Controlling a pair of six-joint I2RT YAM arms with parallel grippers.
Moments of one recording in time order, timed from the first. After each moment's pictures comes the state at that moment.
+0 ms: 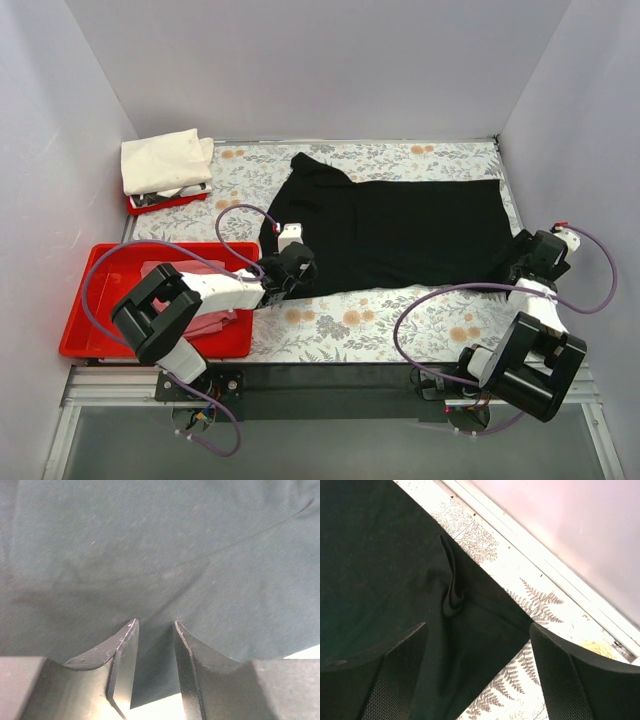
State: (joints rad) left arm -0.83 1.57 0.67 0.12 -0.38 -0.69; right arm -0.49 1.15 0.49 0.01 0.11 0.29
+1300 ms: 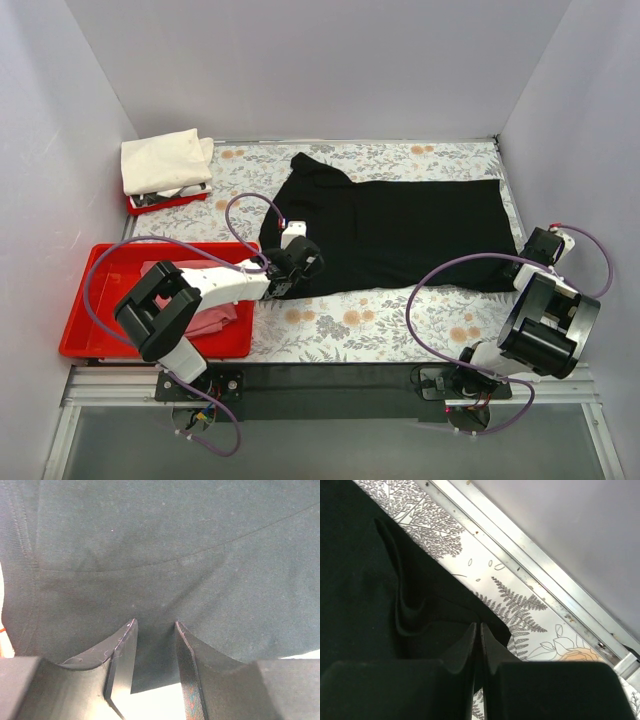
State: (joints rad) left arm -0.83 1.58 0.79 -0.16 -0.39 -0.66; right arm -0.50 1.41 0.58 0.01 0.19 0.21
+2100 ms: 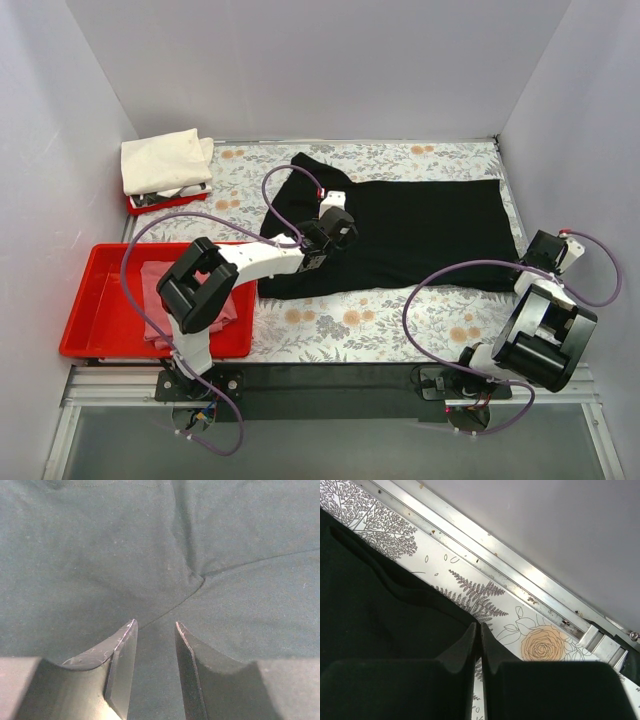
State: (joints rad) left arm -0.86 1.85 1.18 -0.10 -0.37 -0.55; right arm -0.52 1.33 0.56 -0.07 0.32 0.26
